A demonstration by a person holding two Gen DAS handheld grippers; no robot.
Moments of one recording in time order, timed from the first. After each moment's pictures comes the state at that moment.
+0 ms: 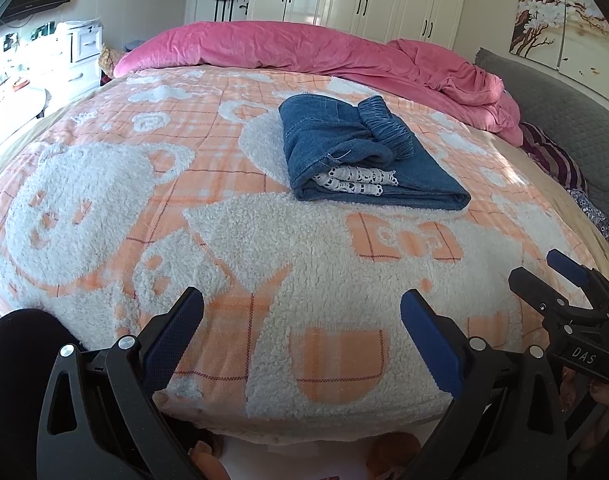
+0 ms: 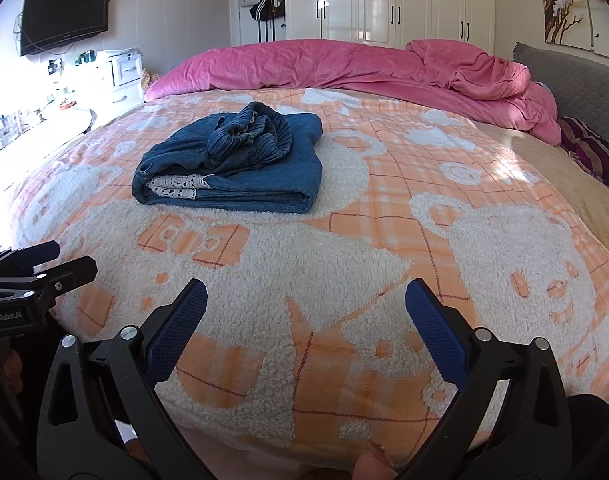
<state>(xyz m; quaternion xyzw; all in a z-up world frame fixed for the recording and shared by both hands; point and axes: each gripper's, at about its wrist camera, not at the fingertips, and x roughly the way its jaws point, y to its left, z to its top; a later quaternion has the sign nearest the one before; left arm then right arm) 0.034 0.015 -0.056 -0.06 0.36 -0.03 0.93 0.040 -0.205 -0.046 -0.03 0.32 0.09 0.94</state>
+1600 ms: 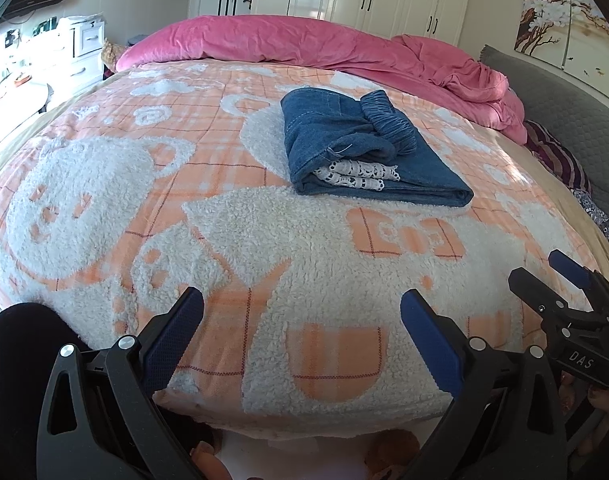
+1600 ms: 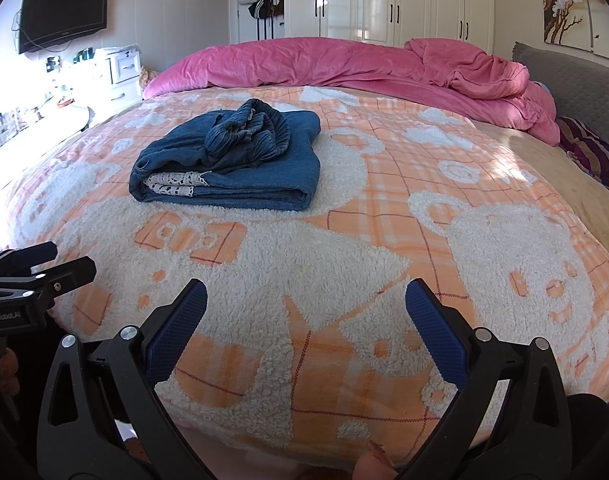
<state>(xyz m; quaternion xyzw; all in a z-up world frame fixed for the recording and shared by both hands) 0.035 0.011 -0.056 -0.07 0.37 -0.02 0.92 0.041 -0.205 -0.046 -0.03 0.32 0.09 0.94</state>
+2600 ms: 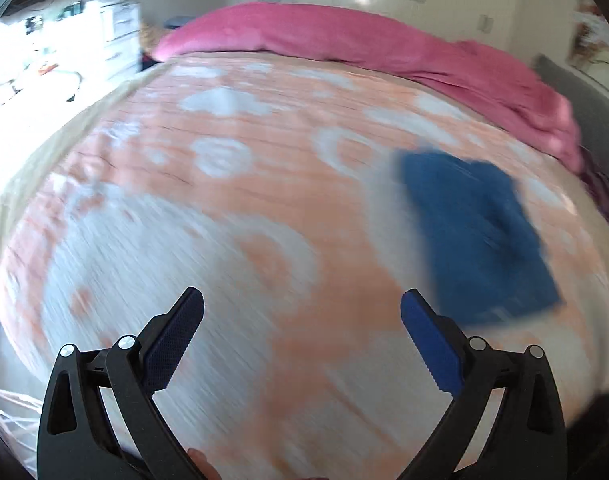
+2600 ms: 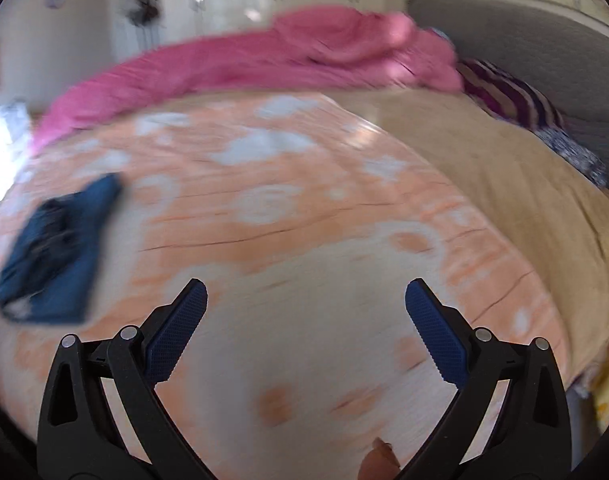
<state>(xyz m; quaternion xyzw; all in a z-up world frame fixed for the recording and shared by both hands) 0.161 0.130 -0.020 -0.07 0.41 0.08 0.91 0.143 -0.396 -0.006 0.04 0.38 -0.12 0.91</state>
